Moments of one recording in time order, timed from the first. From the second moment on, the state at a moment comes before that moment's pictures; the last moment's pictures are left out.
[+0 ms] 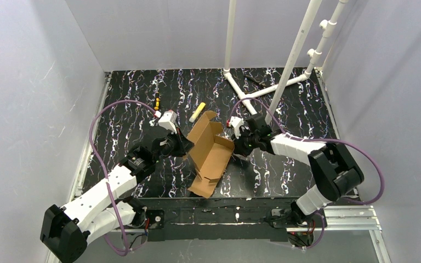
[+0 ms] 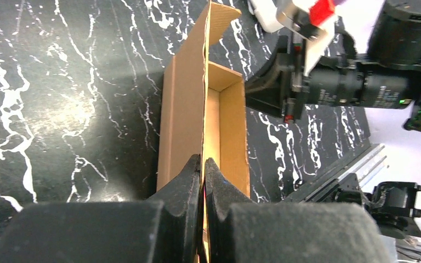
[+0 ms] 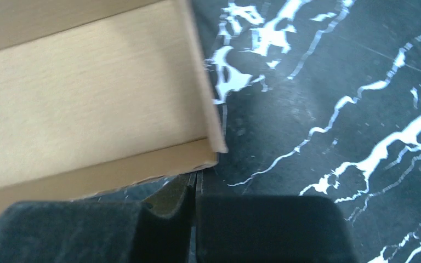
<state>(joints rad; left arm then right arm) -0.65 0.92 0.63 -0.17 0.03 -0.63 0.58 1.56 0.79 -0.11 -0.36 -0.21</state>
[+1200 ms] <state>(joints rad) -0.69 0.95 0.48 0.10 0.09 -0.82 0.59 1.68 0.88 -0.02 -0.20 -0.05</state>
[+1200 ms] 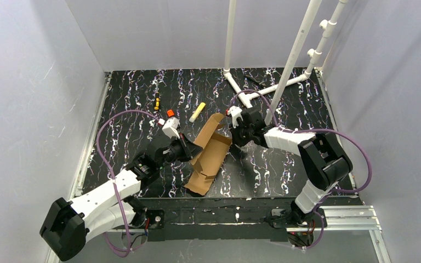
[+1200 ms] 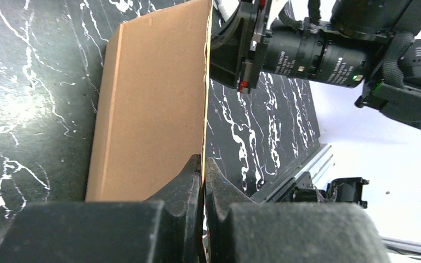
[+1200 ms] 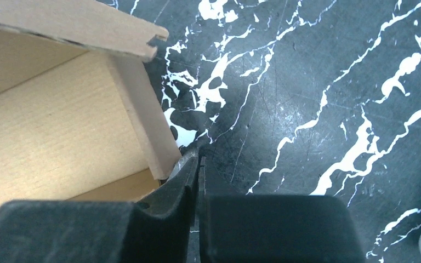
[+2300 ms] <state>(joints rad) -0.52 0.84 0.60 -0.04 0.17 -0.70 0.48 1.62 0.99 -0.32 -0.50 -0.39</state>
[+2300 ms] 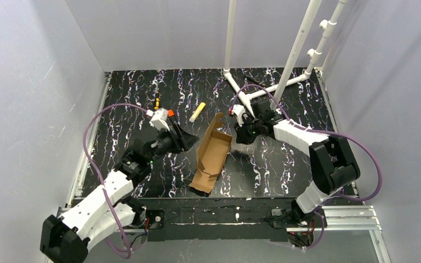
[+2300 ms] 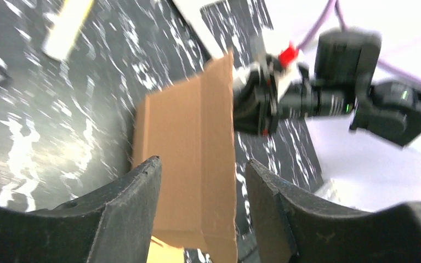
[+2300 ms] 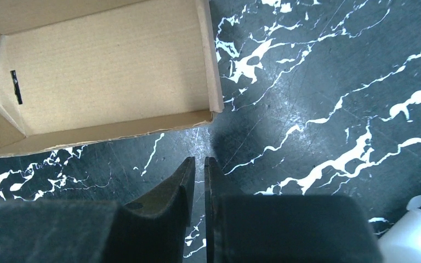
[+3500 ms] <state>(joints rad) -0.51 1.83 0.97 0.05 0.27 -0.65 0.65 1.70 0.95 -0.14 -0.11 0.10</state>
